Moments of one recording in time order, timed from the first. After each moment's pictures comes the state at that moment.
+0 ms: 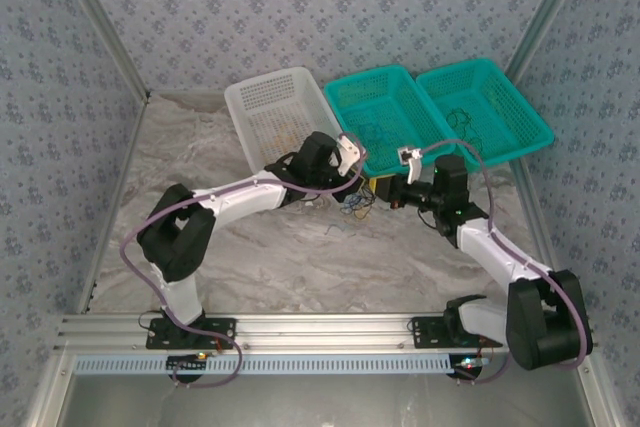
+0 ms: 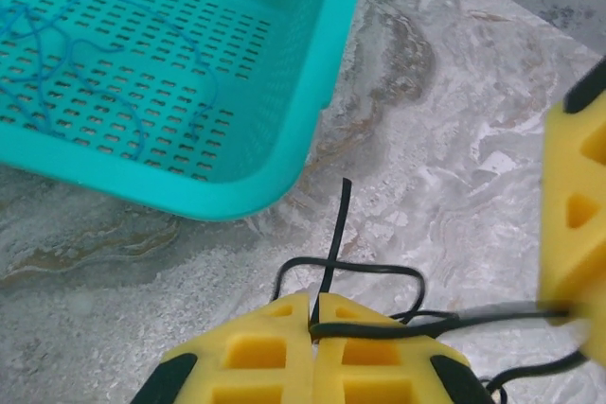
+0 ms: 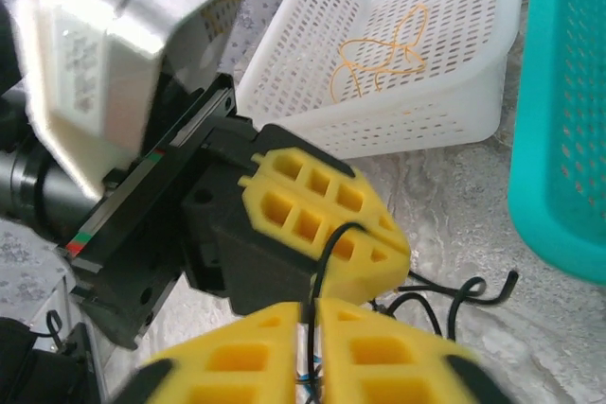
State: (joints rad) left arm -0.80 1.82 1.26 -0.07 0.30 -0.08; right arm 0.22 1.16 0.57 0.20 -0.74 0.35
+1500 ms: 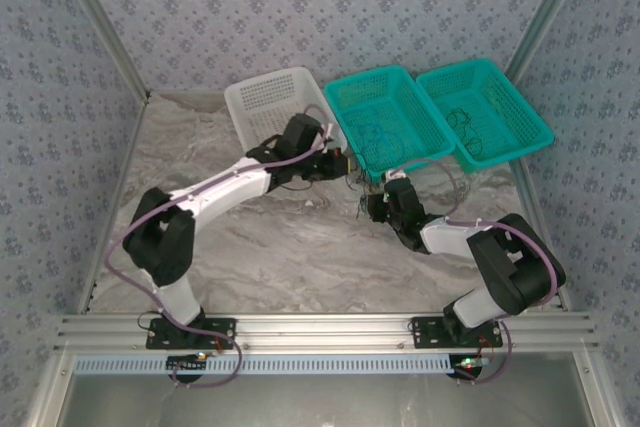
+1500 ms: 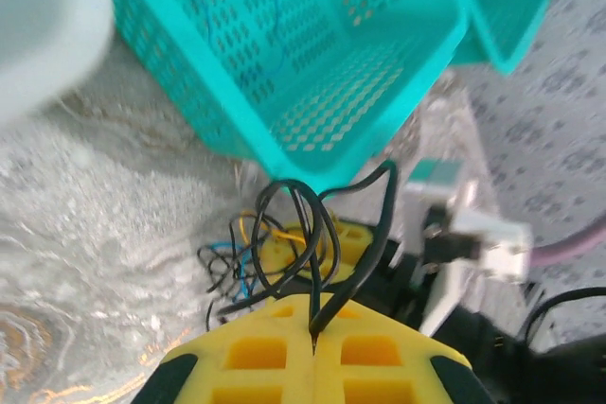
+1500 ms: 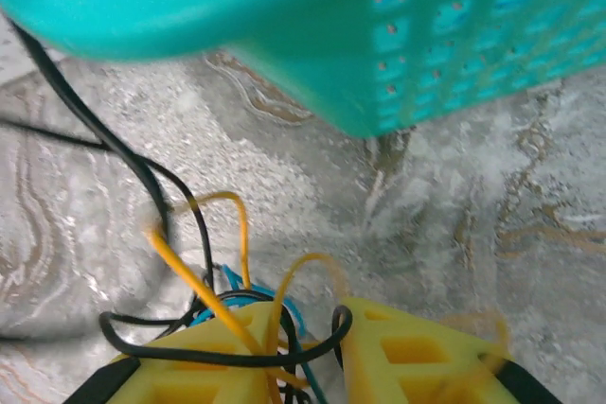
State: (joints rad) left arm -0.70 1.73 1.34 -0.26 0.36 -0.69; right arm 0.50 1.50 0.50 0.31 0.11 0.41
